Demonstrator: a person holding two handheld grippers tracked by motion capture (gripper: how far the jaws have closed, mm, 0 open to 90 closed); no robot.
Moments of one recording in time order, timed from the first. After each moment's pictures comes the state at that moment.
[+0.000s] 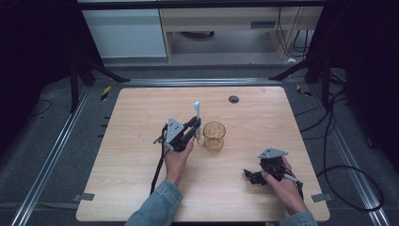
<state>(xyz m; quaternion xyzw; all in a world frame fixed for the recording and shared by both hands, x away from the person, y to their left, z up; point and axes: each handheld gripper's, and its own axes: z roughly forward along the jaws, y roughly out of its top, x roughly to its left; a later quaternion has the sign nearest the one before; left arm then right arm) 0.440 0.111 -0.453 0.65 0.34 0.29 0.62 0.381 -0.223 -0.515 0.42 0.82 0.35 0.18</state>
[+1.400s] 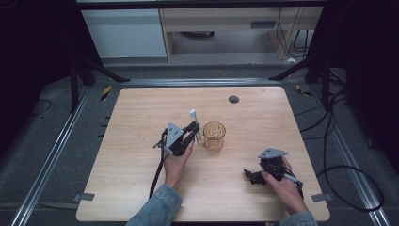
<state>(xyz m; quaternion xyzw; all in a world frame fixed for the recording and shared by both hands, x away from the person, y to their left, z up) 0.435 0.114 -0.467 0.66 0.35 0.29 0.61 0.381 -0.223 -0.515 0.42 0.82 0.35 0.18</state>
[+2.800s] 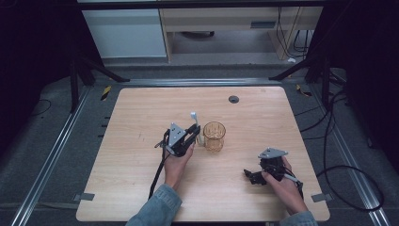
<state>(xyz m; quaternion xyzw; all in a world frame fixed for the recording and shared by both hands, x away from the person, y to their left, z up) 0.438 0.112 -0.474 0.68 0.35 0.28 0.58 0.381 -0.223 -0.515 0.42 0.82 0.35 0.18</state>
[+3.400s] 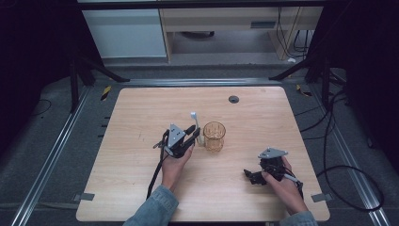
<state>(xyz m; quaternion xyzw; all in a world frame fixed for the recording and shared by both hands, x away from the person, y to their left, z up) 0.433 0.117 -0.470 0.70 0.34 0.28 0.57 0.381 -0.223 -0.515 0.42 0.82 0.35 0.18</state>
